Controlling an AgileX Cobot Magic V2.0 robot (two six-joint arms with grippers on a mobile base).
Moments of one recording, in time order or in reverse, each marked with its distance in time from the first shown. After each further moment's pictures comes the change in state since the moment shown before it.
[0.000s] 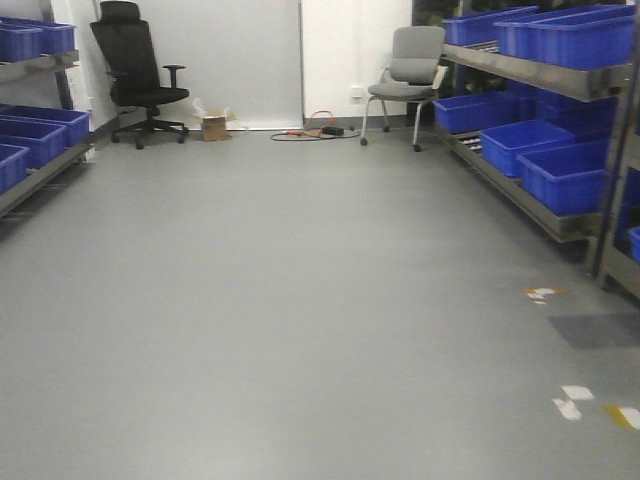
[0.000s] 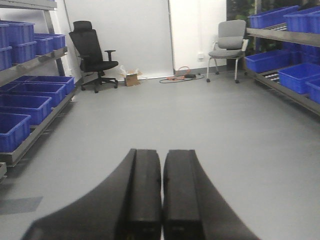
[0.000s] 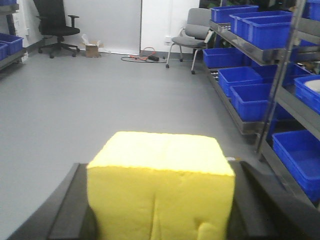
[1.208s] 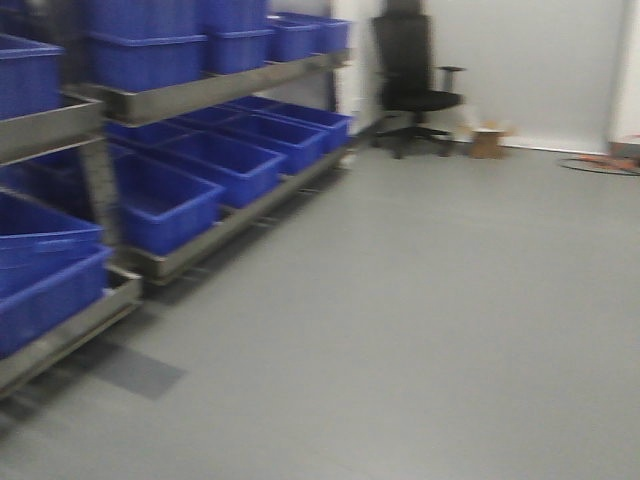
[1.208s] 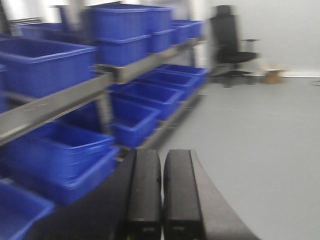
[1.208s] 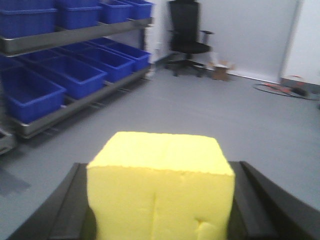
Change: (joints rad) left arm 0.002 0.000 0.000 0.000 0.000 0.000; right arm 0.000 0.000 0.000 0.000 0.000 0.000
